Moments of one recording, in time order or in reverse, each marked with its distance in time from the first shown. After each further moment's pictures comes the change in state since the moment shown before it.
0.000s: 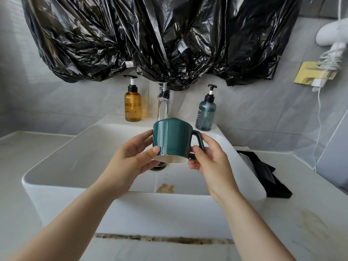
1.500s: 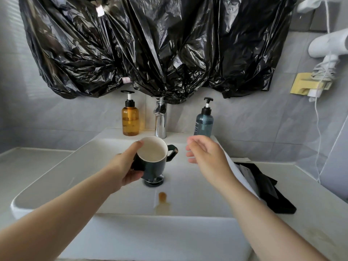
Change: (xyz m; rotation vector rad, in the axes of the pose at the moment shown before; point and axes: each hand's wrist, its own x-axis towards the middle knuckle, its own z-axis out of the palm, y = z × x) left_hand 0.062 0.005 -0.011 0.142 0.375 -0.442; right_hand 0.040 -0.034 0.001 -0.300 -0.047 -0.092
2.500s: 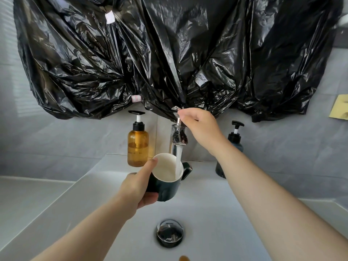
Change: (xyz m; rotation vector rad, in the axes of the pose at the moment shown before) left_hand 0.102 0.022 0.003 -0.028 0.004 0.049; right_hand 0.184 -0.034 0.068 -0.255 -0.103 -0.305
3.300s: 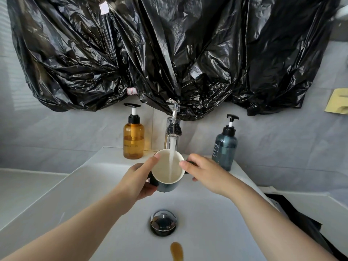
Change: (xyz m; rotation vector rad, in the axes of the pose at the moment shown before) left_hand -0.006 -0.010 0.007 -0.002 -0.140 0.096; right_hand -0.086 0.063 -0.004 -0.162 -0.356 0.256
